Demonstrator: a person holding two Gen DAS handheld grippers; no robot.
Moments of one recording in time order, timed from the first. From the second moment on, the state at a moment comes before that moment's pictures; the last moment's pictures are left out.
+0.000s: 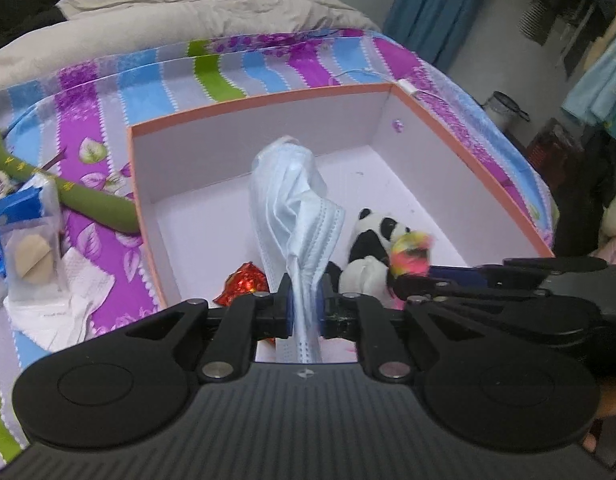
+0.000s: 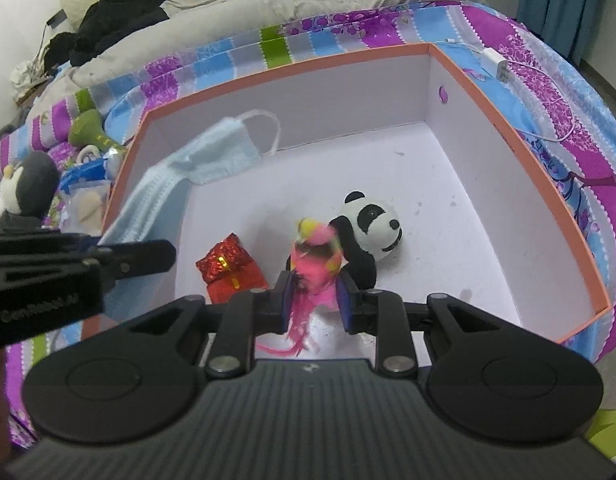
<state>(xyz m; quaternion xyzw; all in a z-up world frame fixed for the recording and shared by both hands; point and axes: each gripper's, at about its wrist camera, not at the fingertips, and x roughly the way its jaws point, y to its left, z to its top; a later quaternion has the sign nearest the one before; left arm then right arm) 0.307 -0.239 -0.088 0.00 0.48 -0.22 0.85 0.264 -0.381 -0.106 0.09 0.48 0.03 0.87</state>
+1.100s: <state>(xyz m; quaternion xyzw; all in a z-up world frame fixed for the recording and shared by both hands) 0.120 -0.103 0.026 -0.05 0.30 -0.15 0.94 0.120 -0.295 0.008 0.07 0.32 0.11 0.94</state>
